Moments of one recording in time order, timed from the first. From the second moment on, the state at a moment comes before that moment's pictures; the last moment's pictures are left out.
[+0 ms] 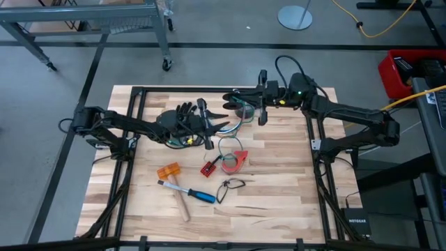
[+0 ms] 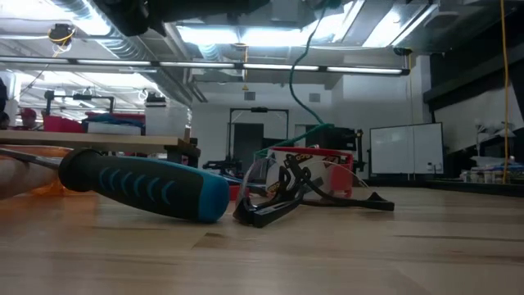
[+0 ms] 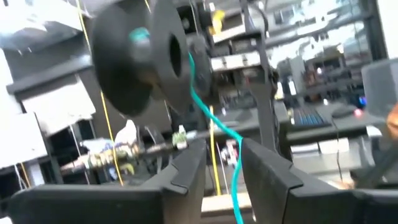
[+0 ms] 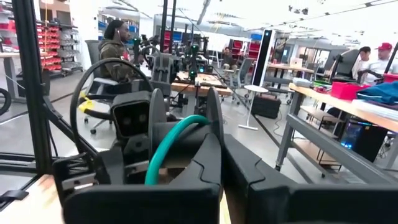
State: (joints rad) left arm 0.06 1.51 0.81 1.04 -0.10 0.29; right arm -0.34 1.21 1.06 0.25 -0.34 -0.11
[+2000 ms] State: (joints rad) left arm 0.01 1.57 0.90 1.11 -0.13 0.32; right arm -0.34 1.15 1.06 0.20 -0.46 -0.08
